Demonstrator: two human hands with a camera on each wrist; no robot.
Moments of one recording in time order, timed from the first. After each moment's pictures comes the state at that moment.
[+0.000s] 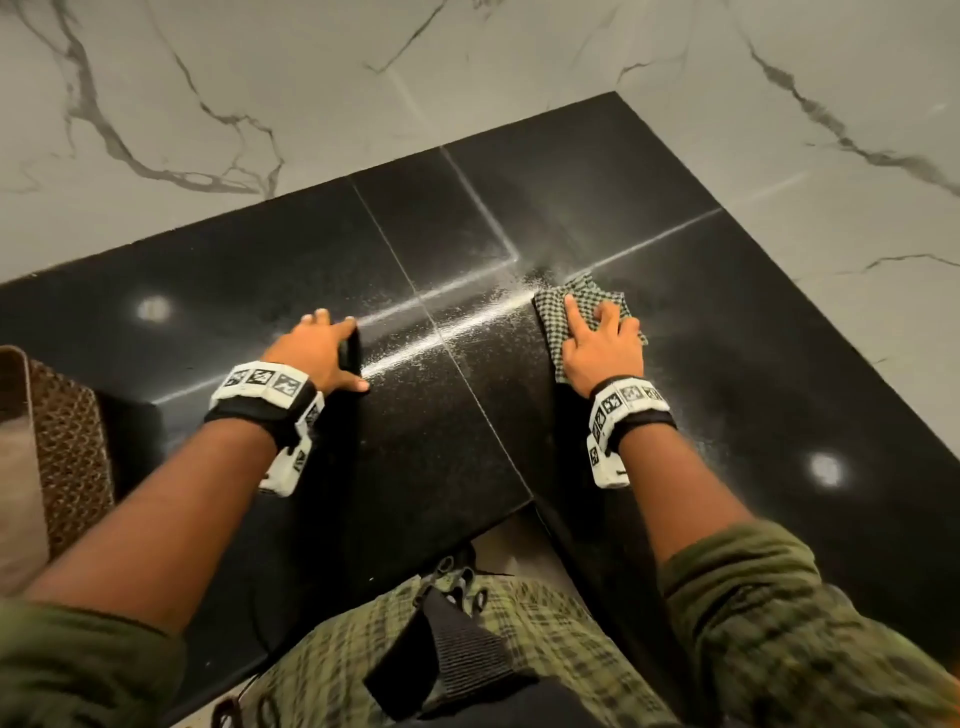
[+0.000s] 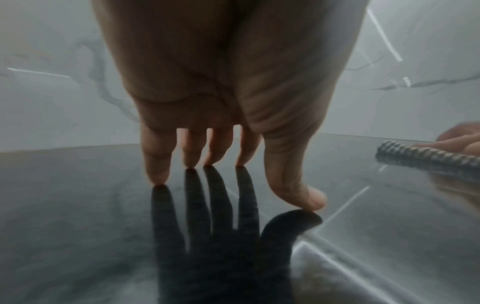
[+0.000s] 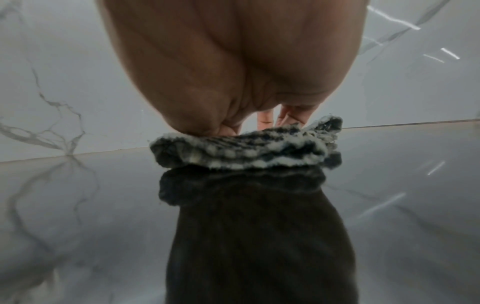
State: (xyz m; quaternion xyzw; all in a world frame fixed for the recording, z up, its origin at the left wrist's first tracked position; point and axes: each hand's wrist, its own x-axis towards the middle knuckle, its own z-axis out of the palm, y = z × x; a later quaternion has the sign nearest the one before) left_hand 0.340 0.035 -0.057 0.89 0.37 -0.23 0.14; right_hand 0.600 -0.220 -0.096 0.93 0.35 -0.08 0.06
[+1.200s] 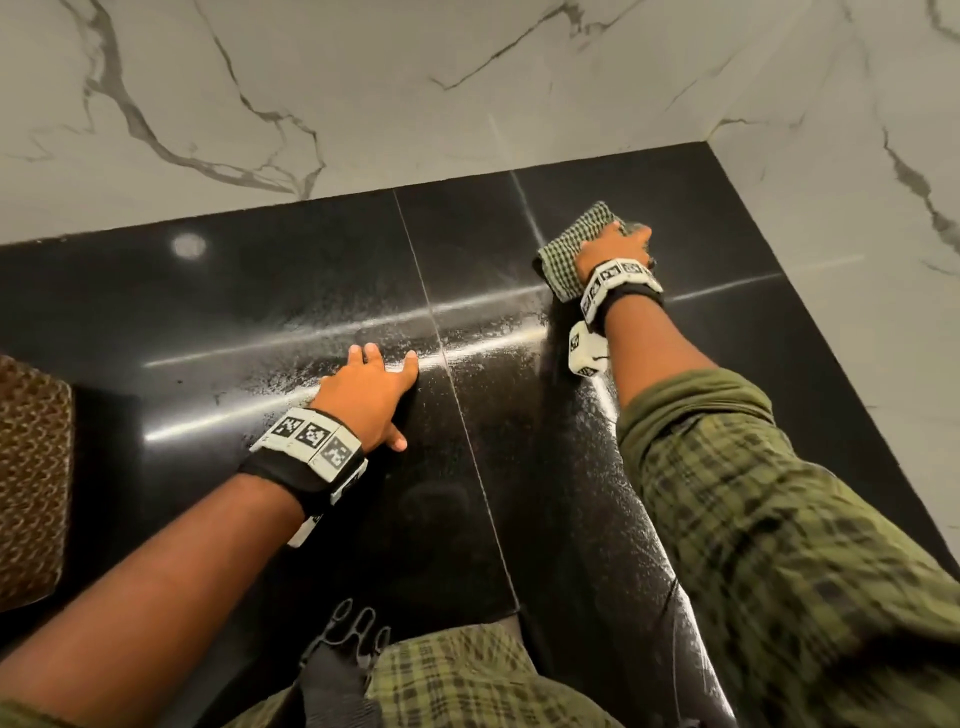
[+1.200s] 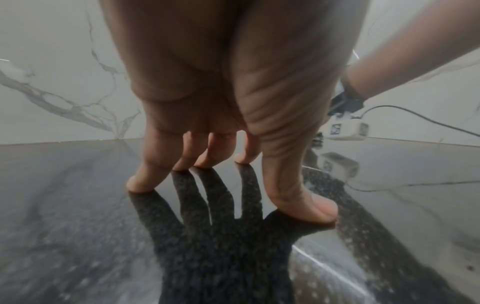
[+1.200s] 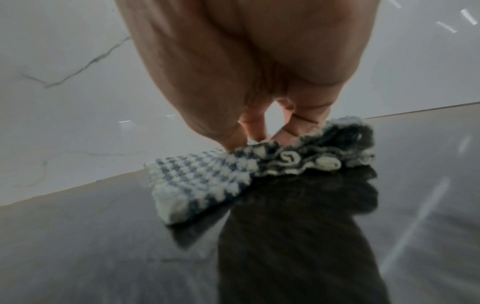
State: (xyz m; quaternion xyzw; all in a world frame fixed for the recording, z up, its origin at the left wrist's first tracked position) left_hand 0.395 0.017 -0.070 0.88 0.35 -0.31 0.13; right_hand 0.746 0.004 -0.077 0.96 0.23 -0.14 -0.06
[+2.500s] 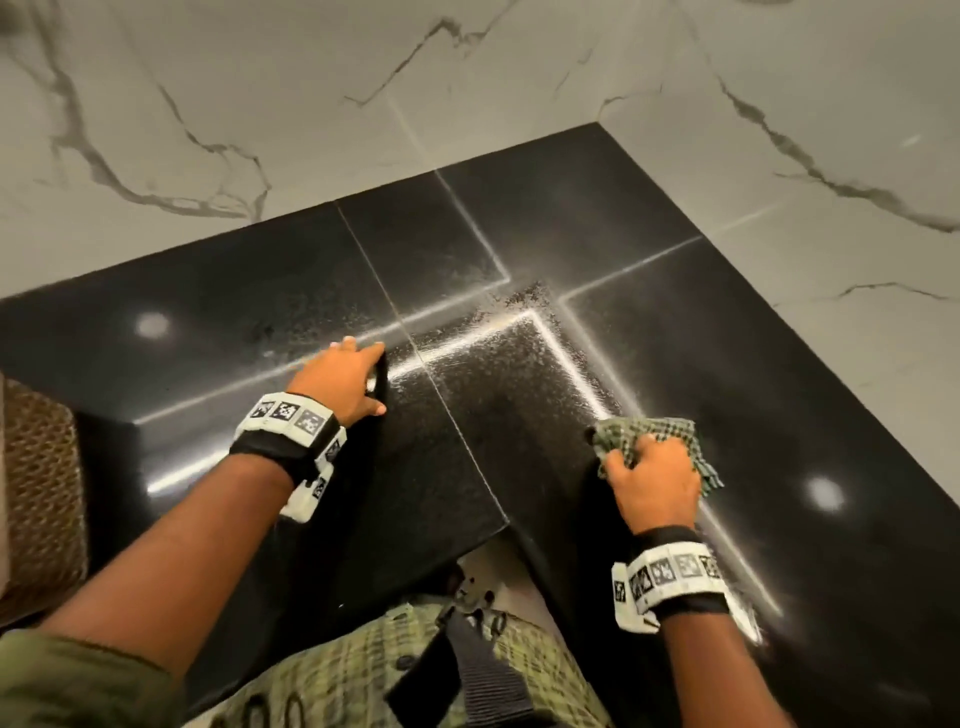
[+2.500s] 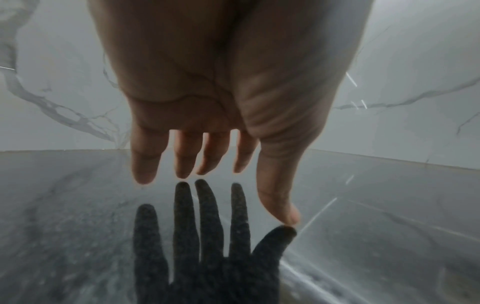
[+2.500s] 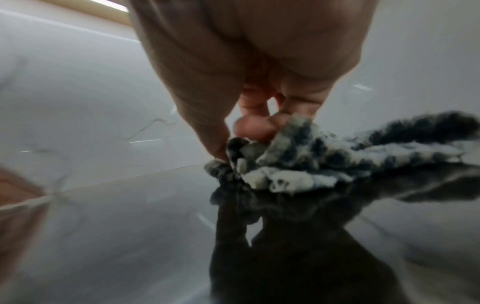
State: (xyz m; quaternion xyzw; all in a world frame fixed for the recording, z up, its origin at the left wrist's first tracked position) left_hand 0.370 -0.011 -0.048 0.91 0.33 -0.20 0.16; right_hand 0.551 -0.347 -0.076 0.98 0.15 -0.10 -0.13
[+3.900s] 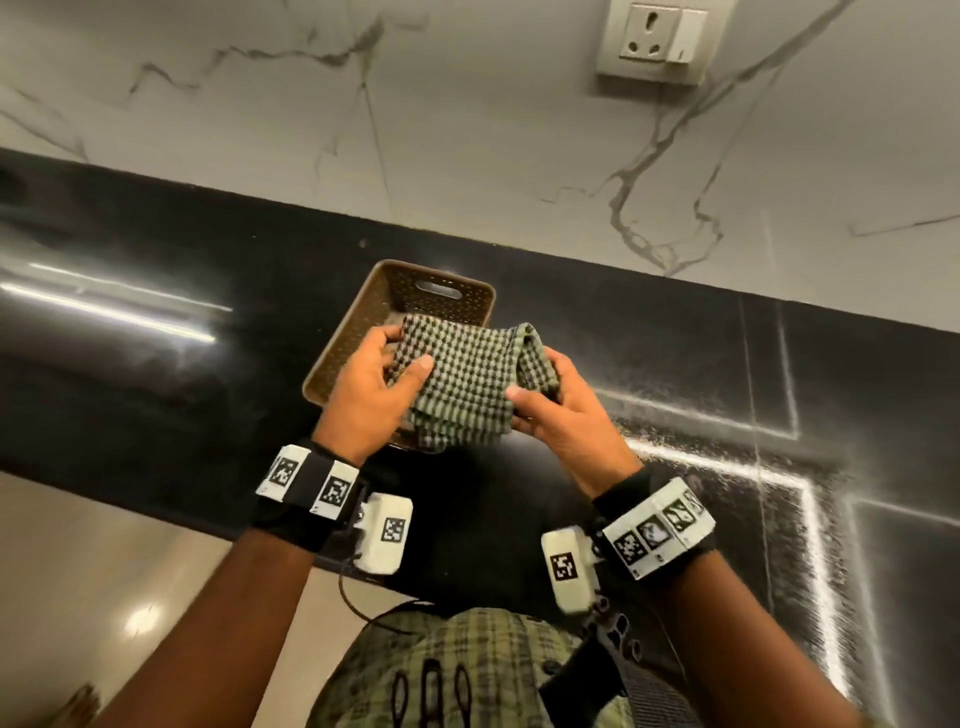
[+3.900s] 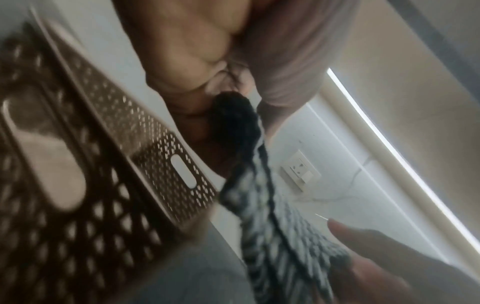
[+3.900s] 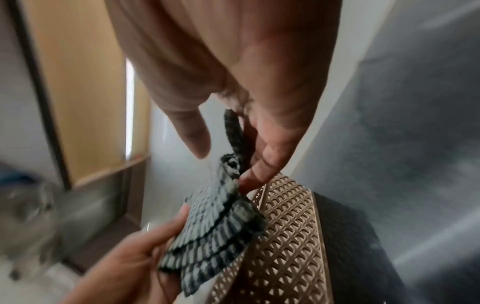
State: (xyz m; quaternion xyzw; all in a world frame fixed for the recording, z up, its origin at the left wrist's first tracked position) left_hand 0.019 -0.014 0.013 0.56 0.58 0.40 0.43; right_hand 0.251 -0.045 0.012 0.48 0.38 -0.65 -0.45
